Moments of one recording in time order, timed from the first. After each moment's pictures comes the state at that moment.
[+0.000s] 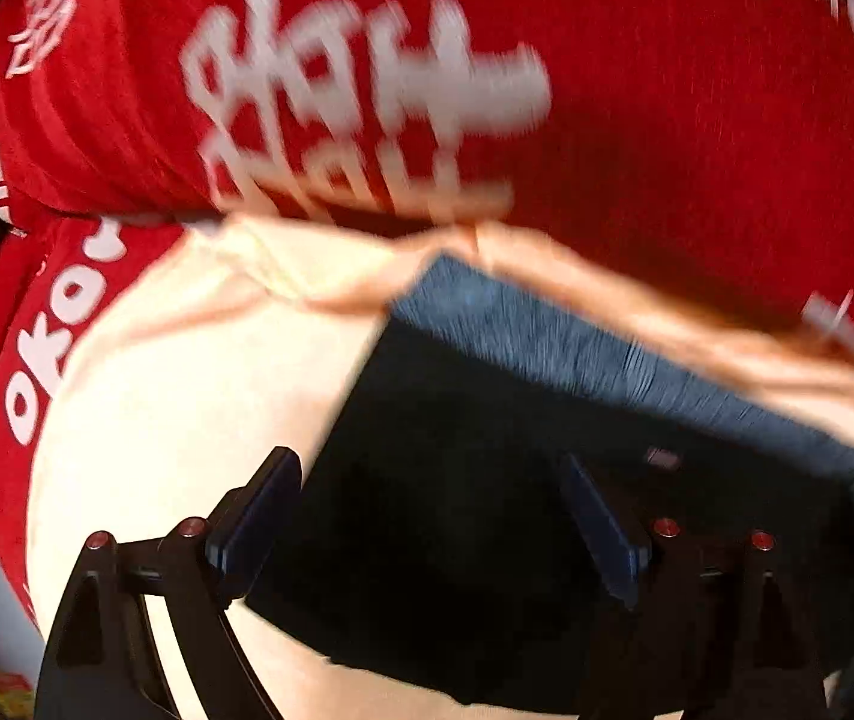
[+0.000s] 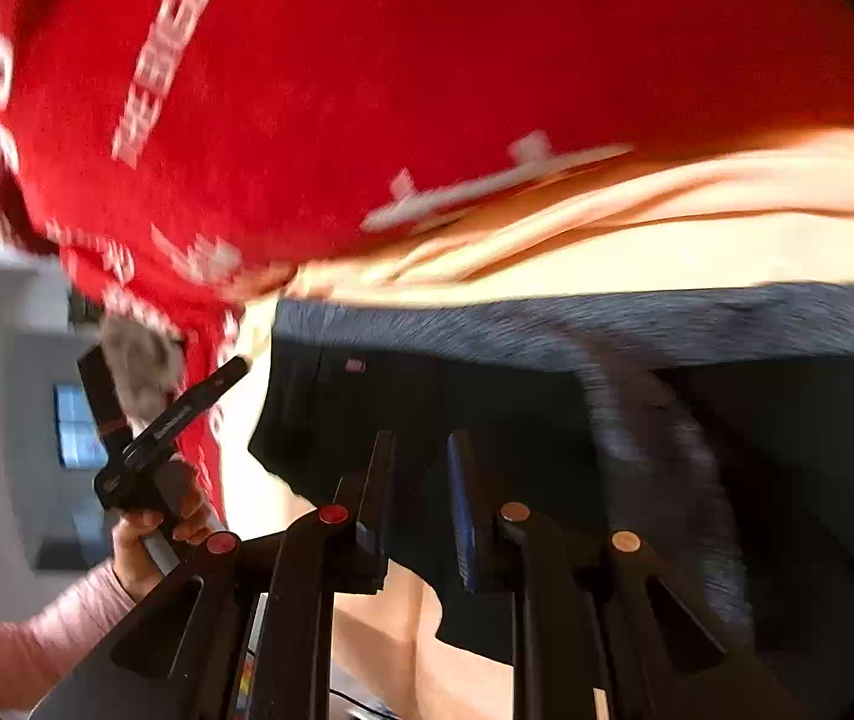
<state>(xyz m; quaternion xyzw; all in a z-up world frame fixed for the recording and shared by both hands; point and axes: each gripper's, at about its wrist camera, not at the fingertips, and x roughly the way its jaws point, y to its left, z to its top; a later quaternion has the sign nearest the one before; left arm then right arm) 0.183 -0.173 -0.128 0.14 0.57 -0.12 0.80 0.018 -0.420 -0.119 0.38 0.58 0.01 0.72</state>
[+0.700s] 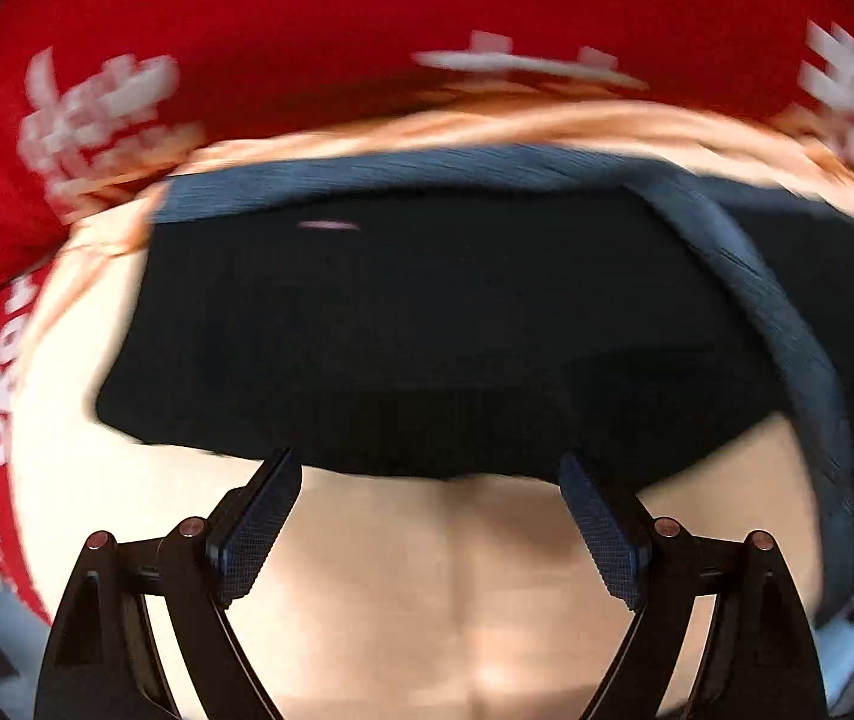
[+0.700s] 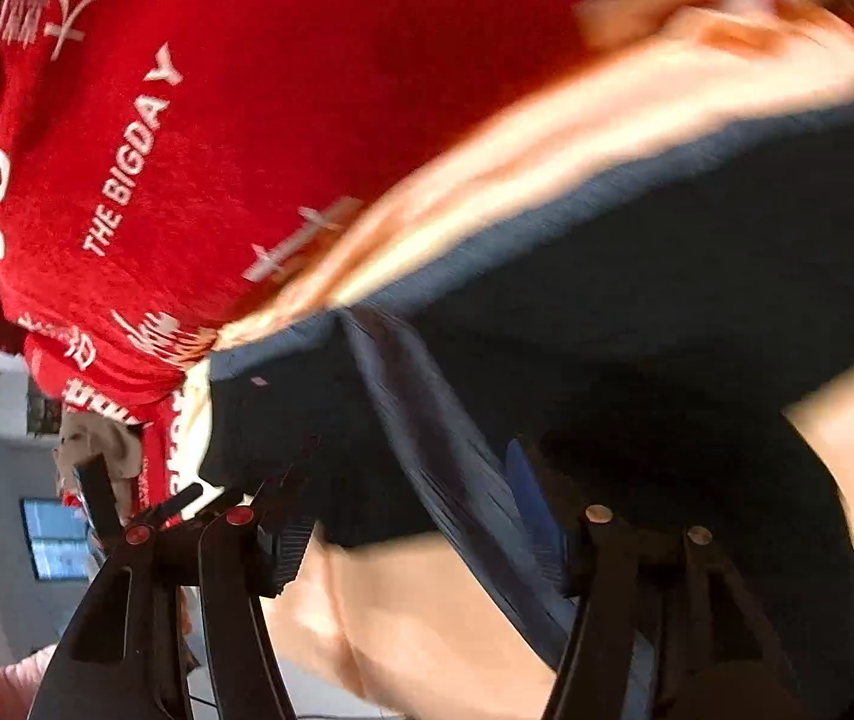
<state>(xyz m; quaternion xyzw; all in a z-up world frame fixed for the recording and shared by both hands) 0.012 -0.252 -0.103 0.26 0.60 -0.28 0.71 -0.200 -0.478 -0.051 0.45 0.50 -0.17 0.72</state>
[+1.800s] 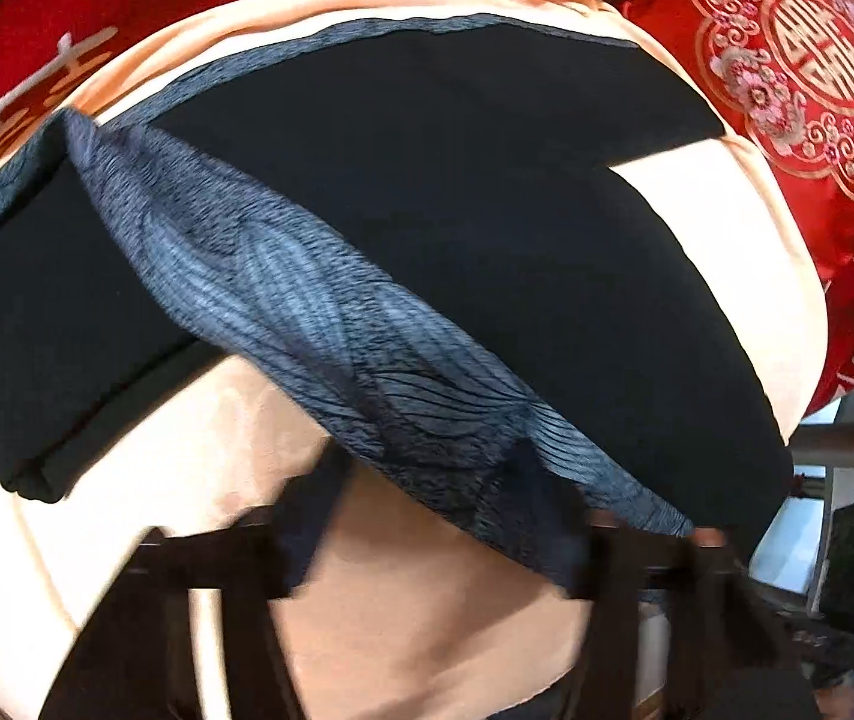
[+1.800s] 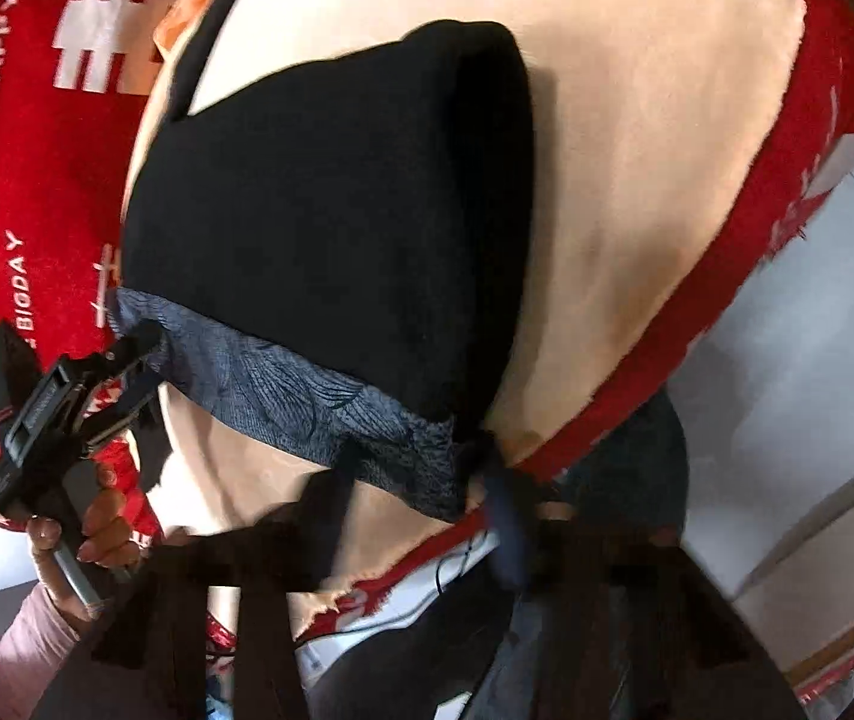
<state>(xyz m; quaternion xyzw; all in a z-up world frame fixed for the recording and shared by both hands) -0.184 -0.420 -0.141 0.26 0.61 -0.45 0.59 -0.478 -0.421 -0.131 0.62 0.41 -0.29 0.61</state>
